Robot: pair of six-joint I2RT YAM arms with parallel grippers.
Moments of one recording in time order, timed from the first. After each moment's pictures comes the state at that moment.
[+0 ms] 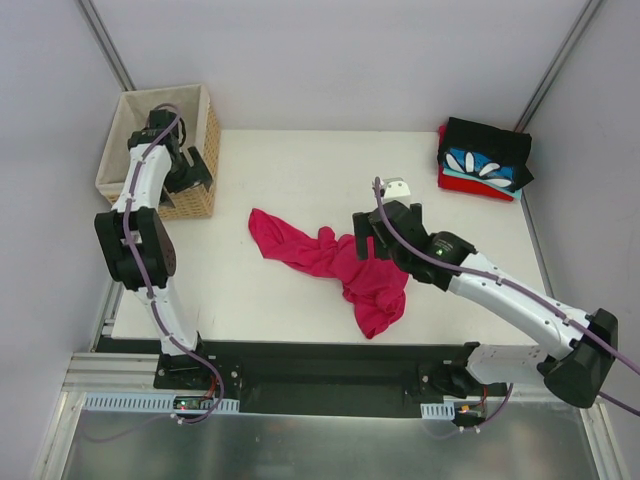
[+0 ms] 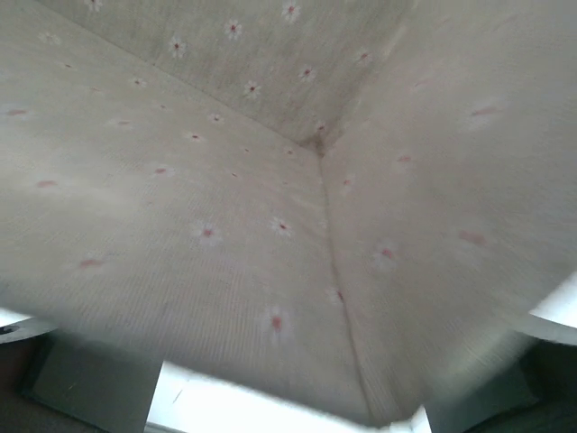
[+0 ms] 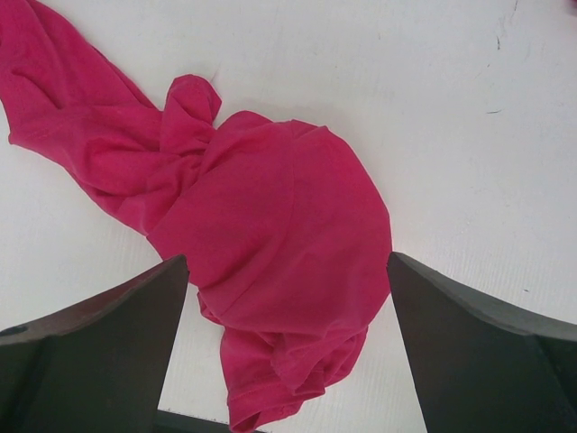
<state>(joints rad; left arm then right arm) 0.14 1.94 1.79 -1.04 -0.08 -0.40 0.89 1.20 1.10 -0.65 0.51 0.43</state>
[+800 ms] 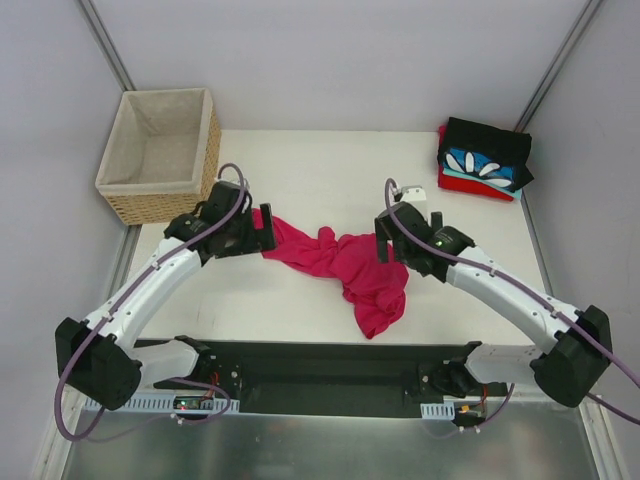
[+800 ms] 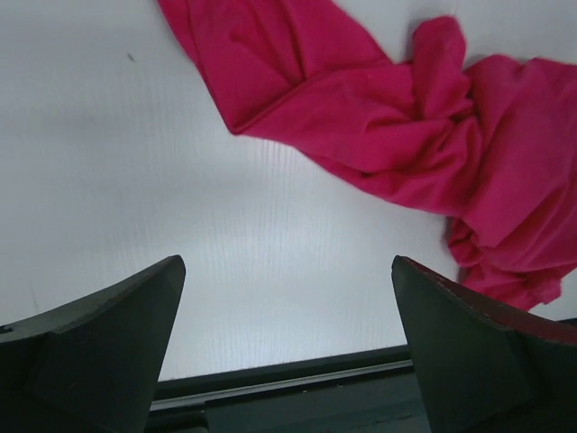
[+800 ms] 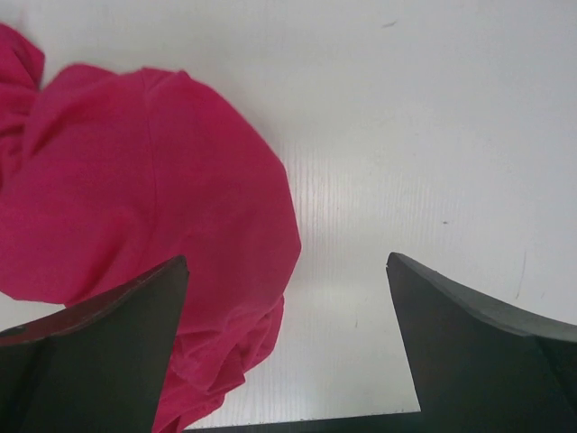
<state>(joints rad) -0.42 1.17 1.09 -0.80 -0.02 -0.53 0.75 1.23 1.07 -0.78 0.59 0.45</state>
